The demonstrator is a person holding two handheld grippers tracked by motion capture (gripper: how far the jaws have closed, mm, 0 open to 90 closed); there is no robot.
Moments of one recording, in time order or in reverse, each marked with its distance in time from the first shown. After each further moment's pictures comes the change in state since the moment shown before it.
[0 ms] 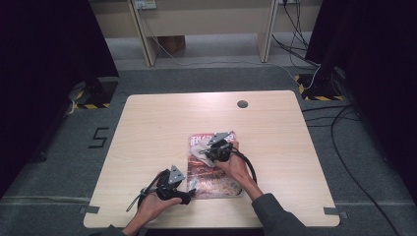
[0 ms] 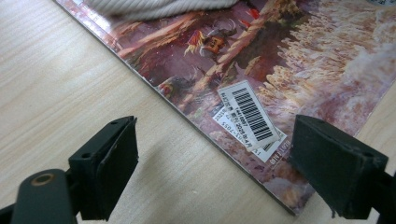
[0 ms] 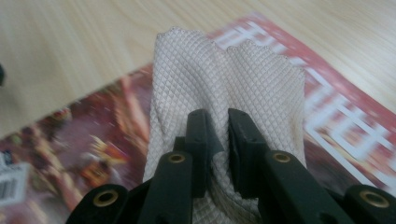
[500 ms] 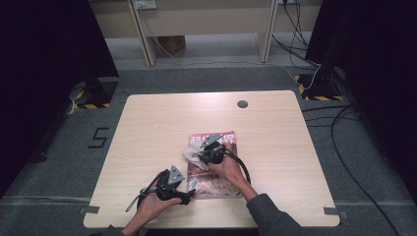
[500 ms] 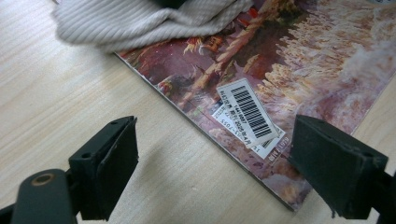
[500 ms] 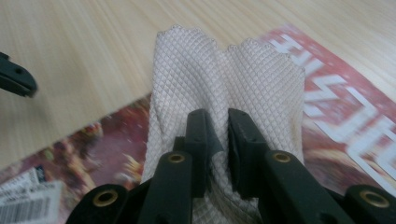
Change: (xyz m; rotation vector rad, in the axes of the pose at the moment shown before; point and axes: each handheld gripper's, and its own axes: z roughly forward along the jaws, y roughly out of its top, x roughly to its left) left arm 0.000 -0.001 -0.001 0.000 -0.003 0.004; right arm 0.012 0.007 0.007 0.004 0.038 -0.013
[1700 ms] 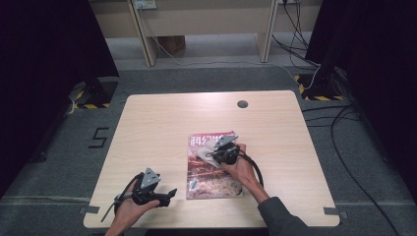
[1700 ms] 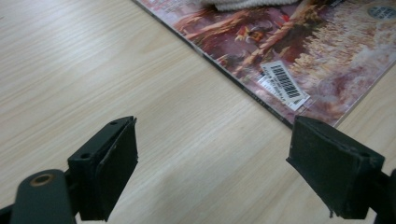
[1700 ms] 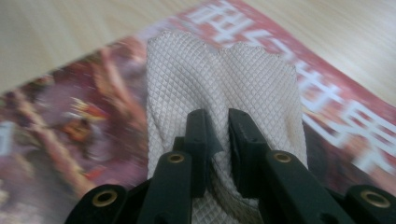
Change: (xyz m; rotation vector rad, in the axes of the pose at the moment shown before) left arm 0.030 -0.030 -0.053 -0.076 0.049 -0.102; right arm -0.013 -0.024 -0.024 0.002 -0.075 0.035
